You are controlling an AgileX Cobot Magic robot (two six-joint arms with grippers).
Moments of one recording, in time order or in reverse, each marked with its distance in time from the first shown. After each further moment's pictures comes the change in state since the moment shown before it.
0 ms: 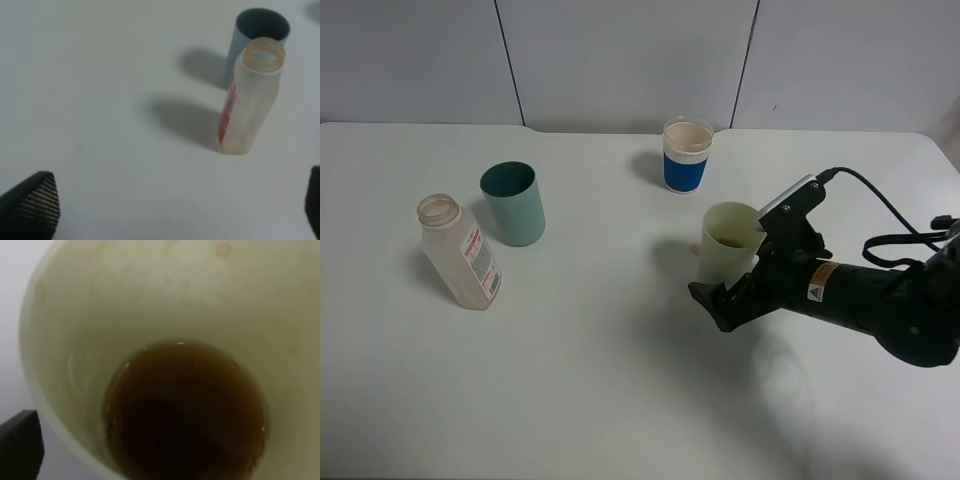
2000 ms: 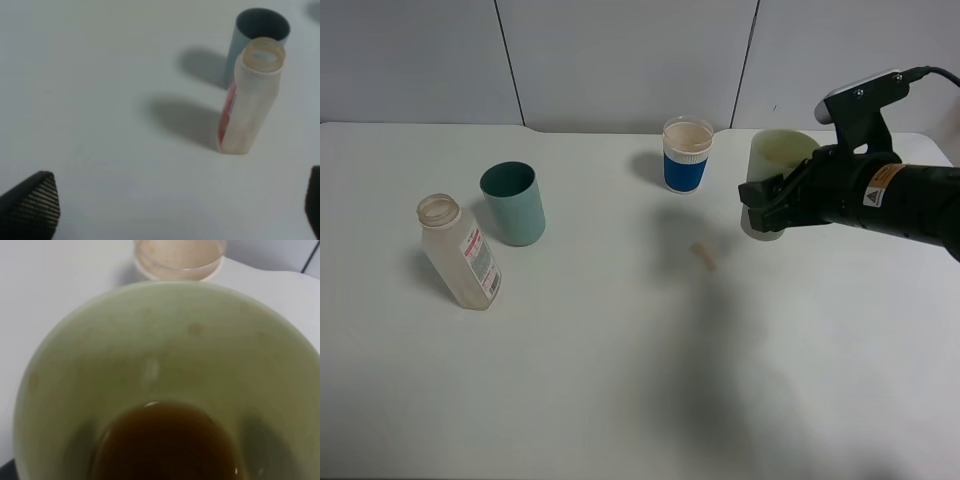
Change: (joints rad) left arm 0.000 0.000 0.000 0.000 0.000 0.000; right arm -0.093 -0.418 -0.119 -0.006 0.454 0.108
